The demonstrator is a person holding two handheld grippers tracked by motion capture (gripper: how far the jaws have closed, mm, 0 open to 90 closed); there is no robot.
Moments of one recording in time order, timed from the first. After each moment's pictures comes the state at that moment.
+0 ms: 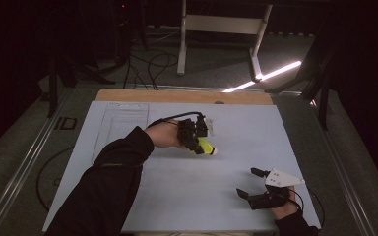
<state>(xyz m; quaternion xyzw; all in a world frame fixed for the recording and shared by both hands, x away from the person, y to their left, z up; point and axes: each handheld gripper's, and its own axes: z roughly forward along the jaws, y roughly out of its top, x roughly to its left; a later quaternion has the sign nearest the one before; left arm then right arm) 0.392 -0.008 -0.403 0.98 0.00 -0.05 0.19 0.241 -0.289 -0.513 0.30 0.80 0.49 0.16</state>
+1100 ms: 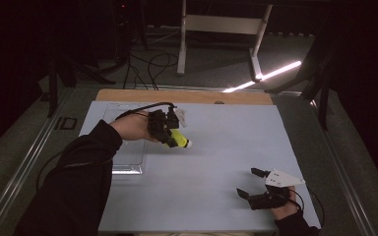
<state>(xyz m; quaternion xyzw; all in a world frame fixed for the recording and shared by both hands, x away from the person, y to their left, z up) 0.392 0.072 -0.366 0.98 0.04 -0.02 0.17 0.240 -0.289 -0.512 0.30 0.80 0.49 0.16</state>
